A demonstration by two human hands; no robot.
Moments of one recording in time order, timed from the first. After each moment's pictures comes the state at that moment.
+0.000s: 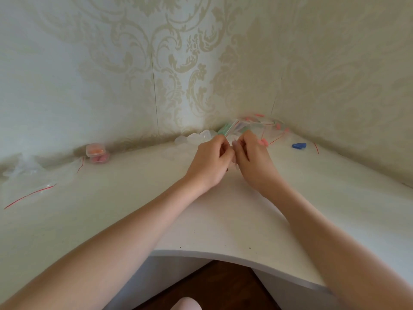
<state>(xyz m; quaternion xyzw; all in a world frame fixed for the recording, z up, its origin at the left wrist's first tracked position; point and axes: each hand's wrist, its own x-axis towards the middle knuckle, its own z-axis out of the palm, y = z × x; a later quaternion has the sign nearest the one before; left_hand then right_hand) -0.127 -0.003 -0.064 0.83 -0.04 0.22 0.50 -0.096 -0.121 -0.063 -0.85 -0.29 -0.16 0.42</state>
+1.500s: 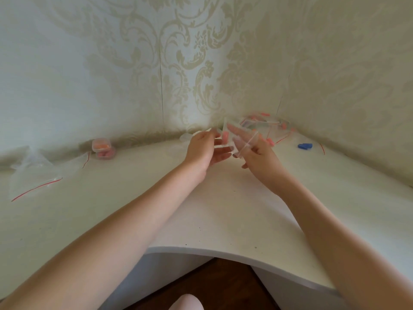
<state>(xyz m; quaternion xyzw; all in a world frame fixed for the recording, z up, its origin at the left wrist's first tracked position) -0.117 0.012 -0.050 0.59 0.11 0.14 0.79 -0.093 -0.119 -0.057 -0.80 -0.29 -0.04 0.53</state>
